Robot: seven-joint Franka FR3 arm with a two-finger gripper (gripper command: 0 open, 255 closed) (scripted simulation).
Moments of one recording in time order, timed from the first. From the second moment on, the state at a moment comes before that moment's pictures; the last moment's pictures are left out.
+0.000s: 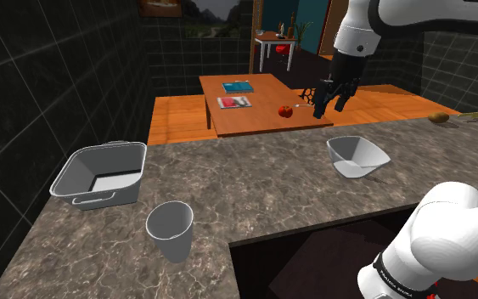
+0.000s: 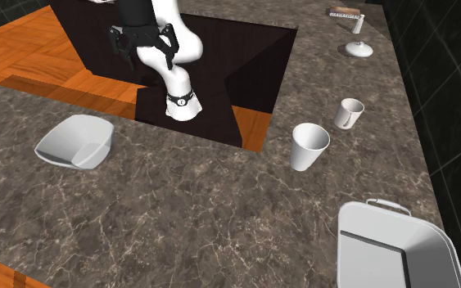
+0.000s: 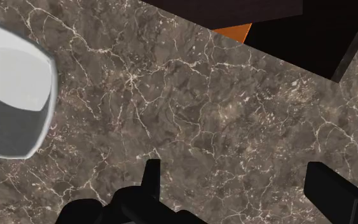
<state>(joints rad) -0.01 -0.74 -0.06 -2.28 -0.04 1.61 0.13</state>
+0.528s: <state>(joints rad) 0.03 -0.71 0.04 -2.36 0.04 1.73 0.26</state>
